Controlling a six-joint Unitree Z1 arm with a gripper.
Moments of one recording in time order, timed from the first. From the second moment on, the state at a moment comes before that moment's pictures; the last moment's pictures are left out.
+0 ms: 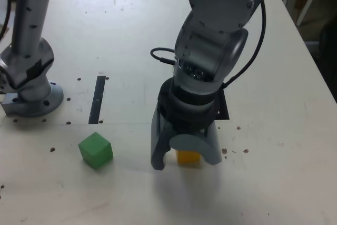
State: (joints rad) arm -0.48 2.12 -1.53 1.20 -0.06 -0.50
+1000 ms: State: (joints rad) arm -0.48 2.12 -1.53 1.20 -0.05 -0.50
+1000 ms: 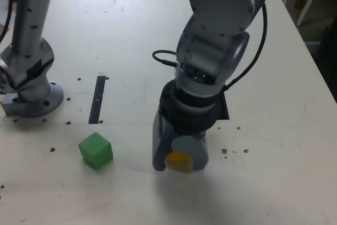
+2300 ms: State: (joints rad) arm -0.20 2.08 -1.78 1.45 0.08 -0.13
